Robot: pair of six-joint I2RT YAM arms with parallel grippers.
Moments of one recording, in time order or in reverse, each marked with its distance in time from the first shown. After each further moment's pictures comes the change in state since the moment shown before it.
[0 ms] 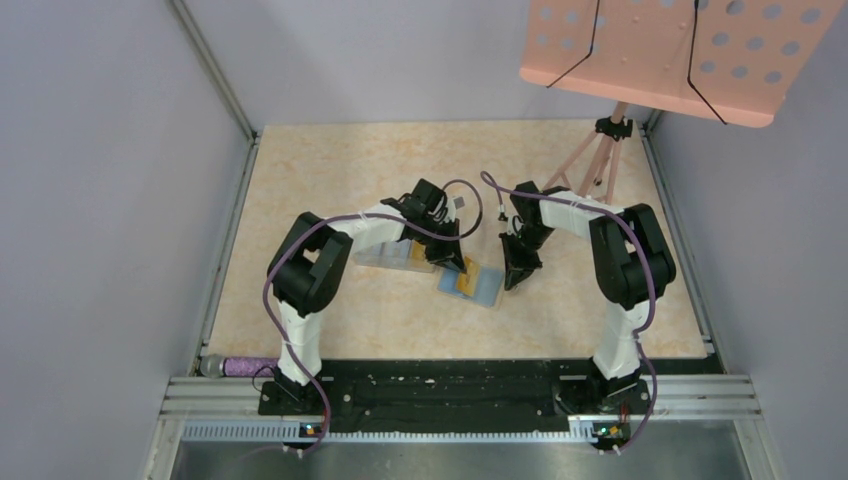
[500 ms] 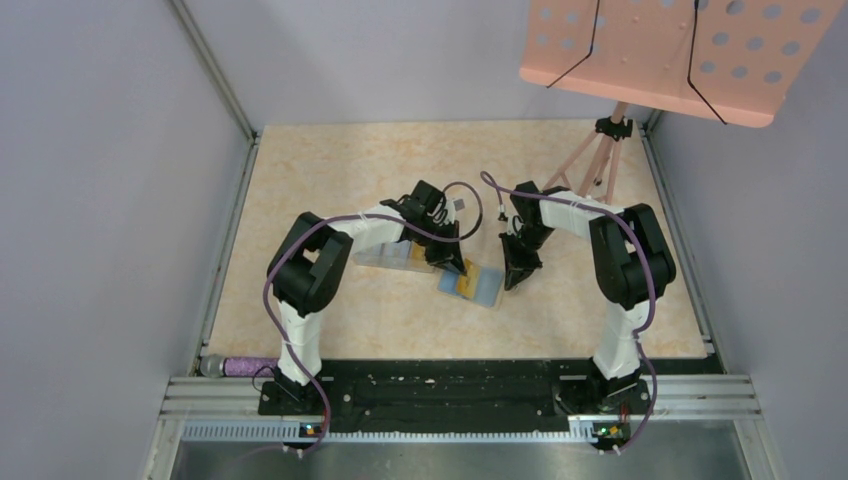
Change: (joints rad) left arm 0.000 0.000 -0.014 0.012 0.032 -0.009; right arm 0.000 0.000 0.000 0.001 -0.001 -0.002
